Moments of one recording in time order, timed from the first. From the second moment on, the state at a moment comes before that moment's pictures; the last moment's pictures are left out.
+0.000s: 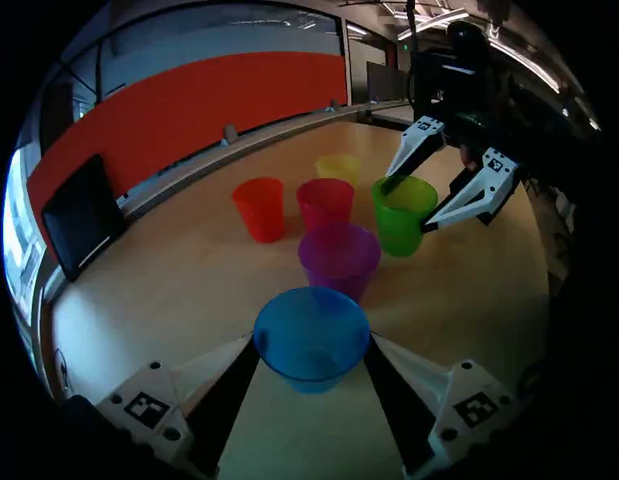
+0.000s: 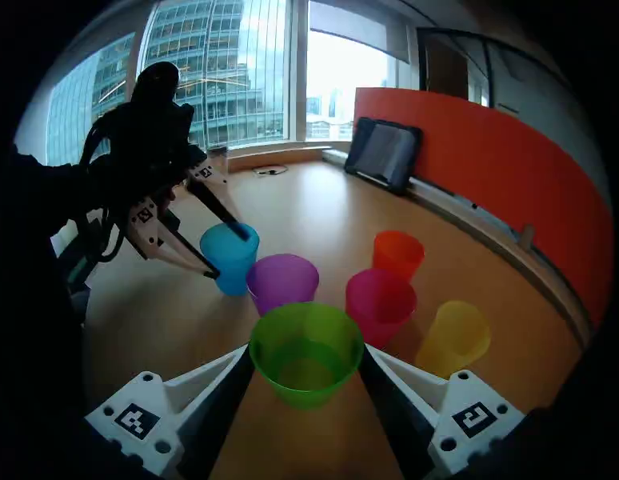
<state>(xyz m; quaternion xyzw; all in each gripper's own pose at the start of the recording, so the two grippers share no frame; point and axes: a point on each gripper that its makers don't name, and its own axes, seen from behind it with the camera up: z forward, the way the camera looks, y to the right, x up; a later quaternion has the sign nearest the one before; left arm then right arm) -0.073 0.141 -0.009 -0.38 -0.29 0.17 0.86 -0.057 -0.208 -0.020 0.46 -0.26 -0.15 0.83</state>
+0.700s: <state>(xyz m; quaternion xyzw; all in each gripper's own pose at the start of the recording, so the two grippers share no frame) -0.087 0.134 -0.014 -0.38 -0.31 0.16 0.86 -0.076 -0.211 -0.024 0.46 -0.27 -0.16 0.83</state>
